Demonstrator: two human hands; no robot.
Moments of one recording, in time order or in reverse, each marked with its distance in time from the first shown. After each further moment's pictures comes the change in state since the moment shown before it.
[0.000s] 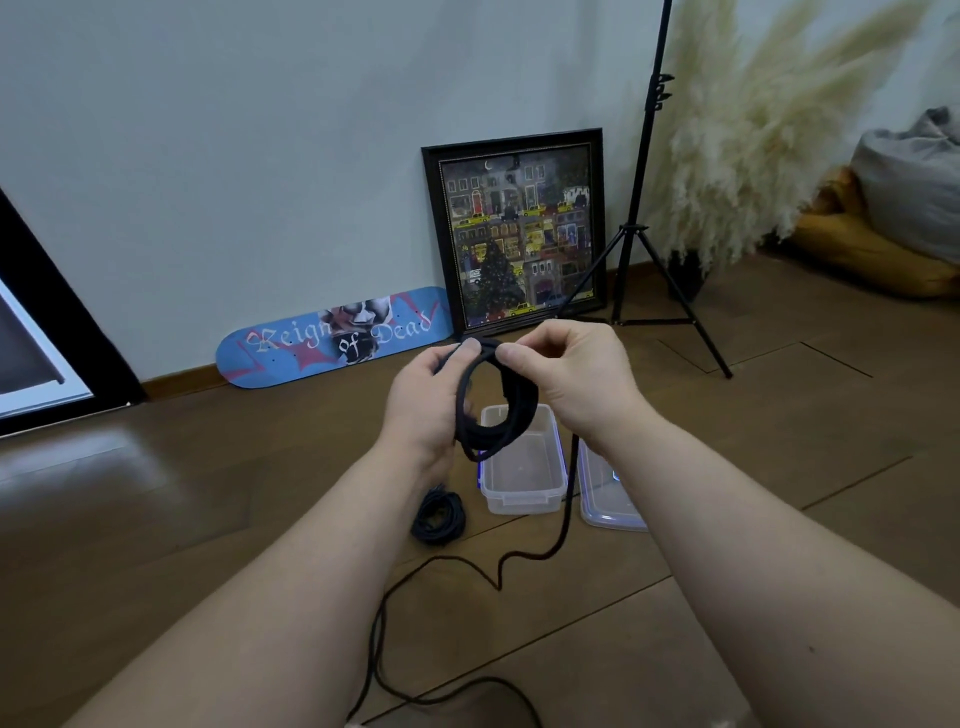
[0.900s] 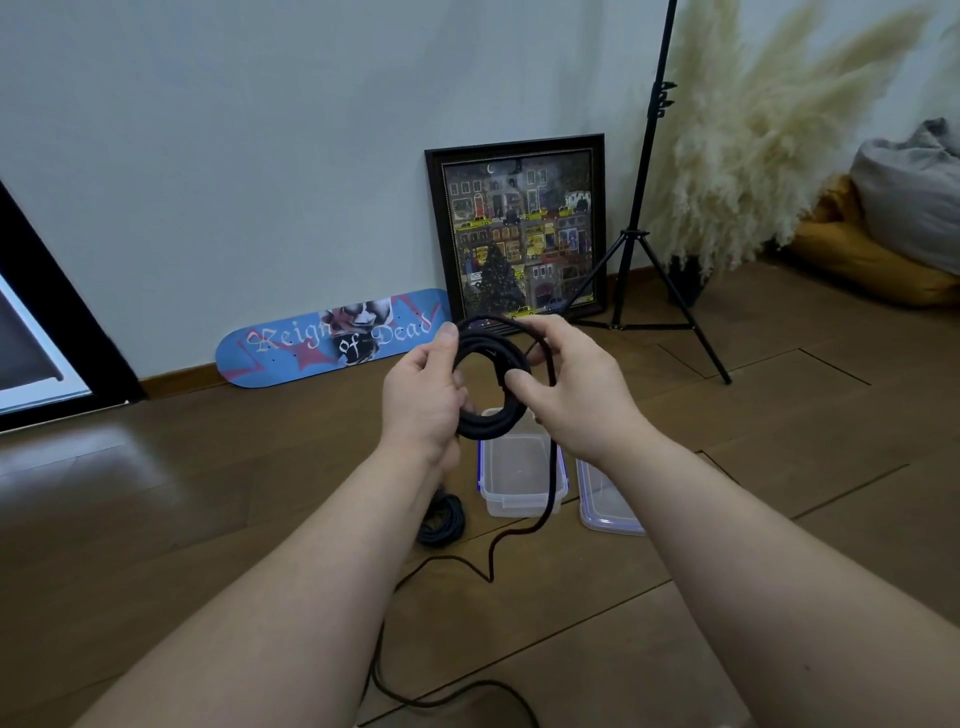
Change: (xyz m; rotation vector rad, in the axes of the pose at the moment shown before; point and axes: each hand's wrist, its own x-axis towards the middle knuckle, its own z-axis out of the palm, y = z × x) left_hand 0.000 0.002 0.003 -0.170 0.082 0.036; right_hand -0.006 0.009 0.000 -0.290 -0.047 -0.167
